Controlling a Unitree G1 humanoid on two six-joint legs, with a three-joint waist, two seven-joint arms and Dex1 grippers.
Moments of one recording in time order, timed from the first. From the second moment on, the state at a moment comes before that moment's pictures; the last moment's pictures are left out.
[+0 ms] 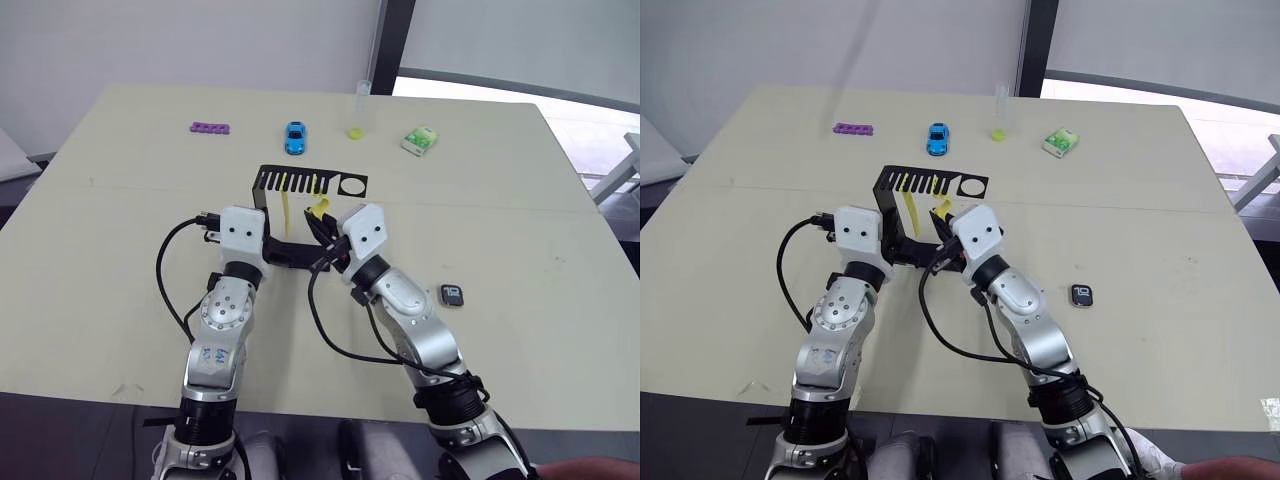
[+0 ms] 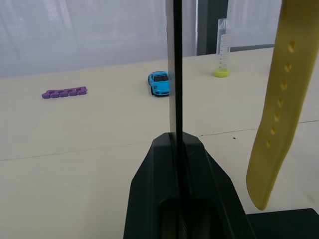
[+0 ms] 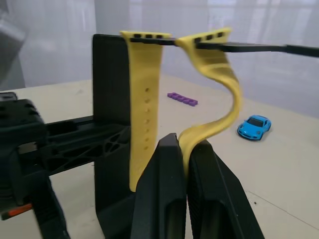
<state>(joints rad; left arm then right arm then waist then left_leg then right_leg) -0.32 0.04 -0.03 -0.30 0.09 0.41 0.06 -0.45 -0.04 0.27 -0.11 0.06 0.16 0.32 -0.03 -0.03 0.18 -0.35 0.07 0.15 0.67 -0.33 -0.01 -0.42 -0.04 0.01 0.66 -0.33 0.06</state>
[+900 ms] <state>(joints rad) -0.32 0.04 -0.06 -0.30 0.12 0.42 0.06 -0.44 -0.14 0.32 -0.12 -0.17 0.08 0.31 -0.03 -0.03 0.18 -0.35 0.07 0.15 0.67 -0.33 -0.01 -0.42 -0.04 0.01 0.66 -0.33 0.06</state>
